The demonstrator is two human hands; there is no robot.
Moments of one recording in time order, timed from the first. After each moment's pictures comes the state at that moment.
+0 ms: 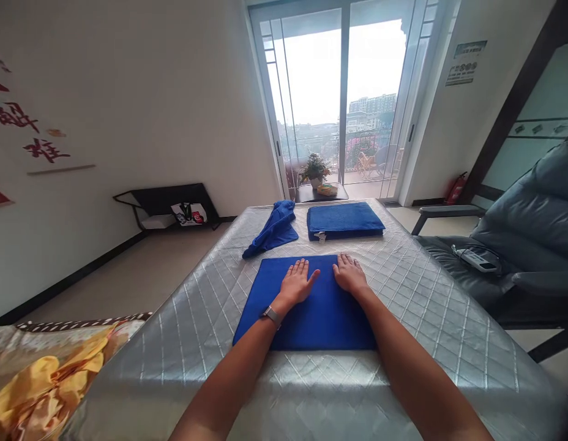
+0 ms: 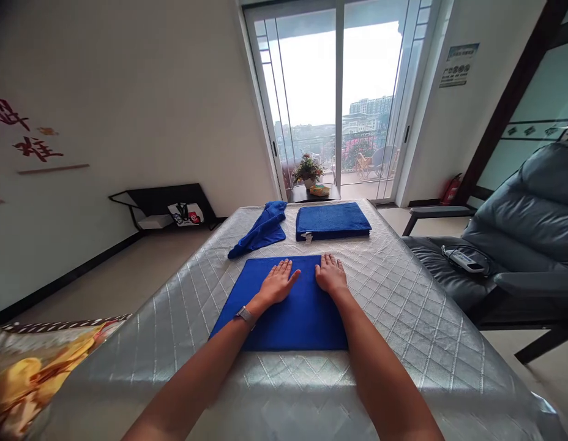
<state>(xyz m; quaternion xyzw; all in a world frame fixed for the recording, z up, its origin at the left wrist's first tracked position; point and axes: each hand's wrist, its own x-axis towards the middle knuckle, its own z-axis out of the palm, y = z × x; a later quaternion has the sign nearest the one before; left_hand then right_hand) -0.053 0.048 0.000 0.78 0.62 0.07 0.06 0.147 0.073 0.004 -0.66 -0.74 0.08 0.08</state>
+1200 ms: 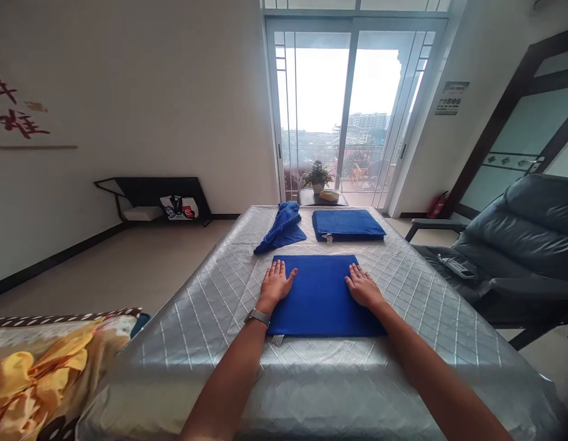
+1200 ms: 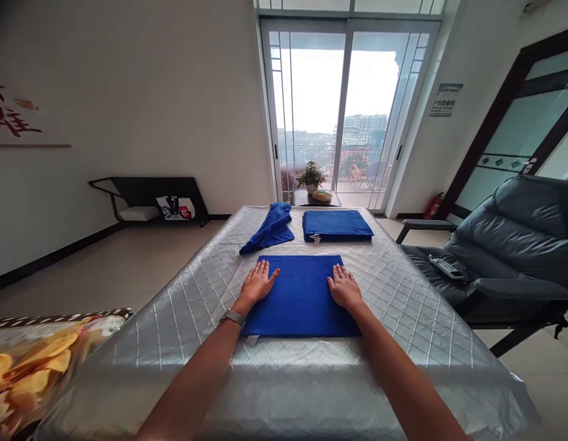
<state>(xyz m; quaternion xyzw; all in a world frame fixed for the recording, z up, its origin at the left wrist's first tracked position) -0.152 0.033 -0.004 0.71 0.70 0.09 0.03 0.149 0.016 0.001 -0.67 -0.74 0.05 0.02</state>
